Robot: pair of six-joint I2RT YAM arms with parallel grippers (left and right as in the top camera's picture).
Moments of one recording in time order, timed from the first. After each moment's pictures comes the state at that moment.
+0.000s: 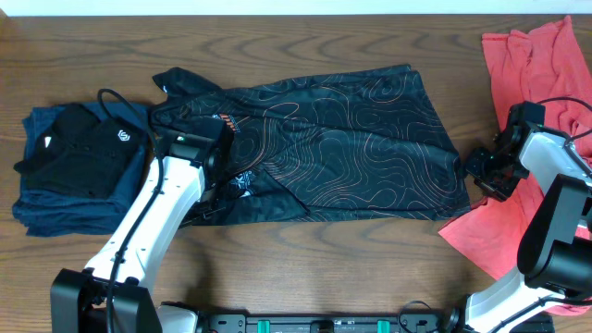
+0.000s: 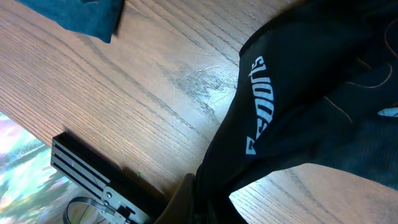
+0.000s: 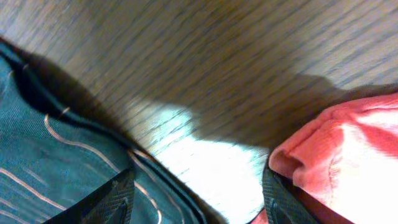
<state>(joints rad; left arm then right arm) -0.24 1.49 1.07 -1.32 -0.30 -0.72 -0.31 1.86 1.09 -0.78 -0.10 0.33</state>
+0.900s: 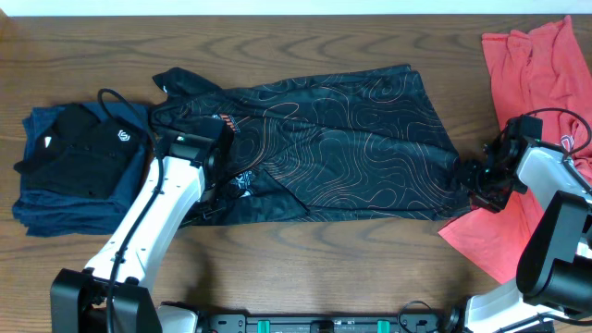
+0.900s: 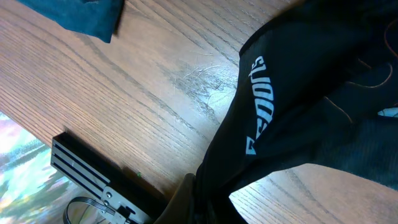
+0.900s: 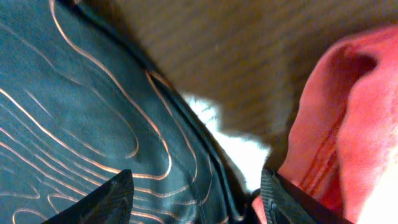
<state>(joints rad) -0.24 1.49 1.07 -1.32 -0.30 -0.72 -0.31 1.78 0.96 -0.77 -0.18 0.25</state>
